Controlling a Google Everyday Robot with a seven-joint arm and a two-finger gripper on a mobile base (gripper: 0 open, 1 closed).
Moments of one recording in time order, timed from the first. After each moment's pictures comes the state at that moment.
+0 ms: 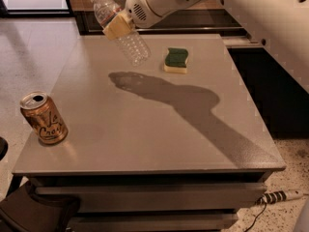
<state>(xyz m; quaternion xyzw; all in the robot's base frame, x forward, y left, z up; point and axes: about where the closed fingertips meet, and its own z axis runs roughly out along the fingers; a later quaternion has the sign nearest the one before) 0.670 0.083 0.980 -0.48 0.75 0.19 0.41</state>
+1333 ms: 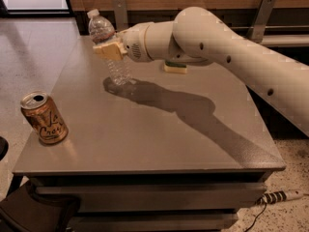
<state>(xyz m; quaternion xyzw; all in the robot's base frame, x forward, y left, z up) 0.655 0.114 0.938 -0.42 0.68 0.30 0.52</state>
